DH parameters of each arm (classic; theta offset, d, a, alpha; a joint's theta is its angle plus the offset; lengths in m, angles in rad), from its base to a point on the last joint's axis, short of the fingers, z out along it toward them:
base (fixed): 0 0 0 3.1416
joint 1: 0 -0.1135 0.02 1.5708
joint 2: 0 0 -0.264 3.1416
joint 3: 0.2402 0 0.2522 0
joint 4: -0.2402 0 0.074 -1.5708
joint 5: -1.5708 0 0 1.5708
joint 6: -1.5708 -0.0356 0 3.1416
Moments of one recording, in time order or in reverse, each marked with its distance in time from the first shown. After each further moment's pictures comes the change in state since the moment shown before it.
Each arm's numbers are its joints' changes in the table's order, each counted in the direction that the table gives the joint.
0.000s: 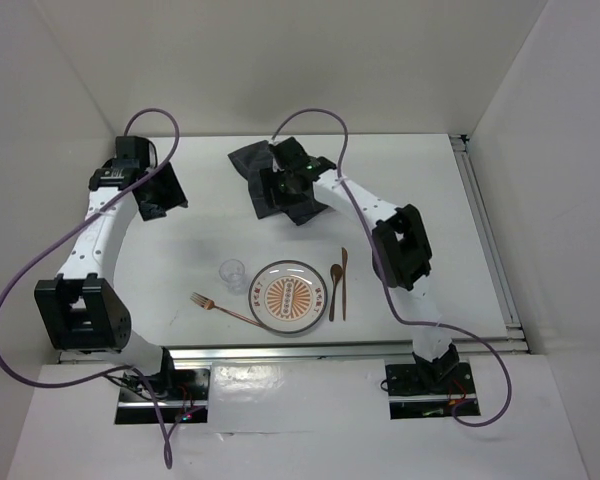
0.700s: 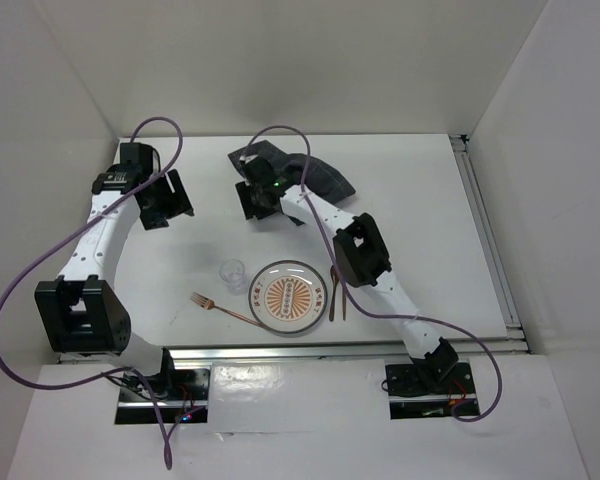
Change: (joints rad) left arm 0.000 -0.037 -0.051 -0.029 -0.041 0.002; right arm -0.089 0.434 0.423 0.050 -0.037 0.014
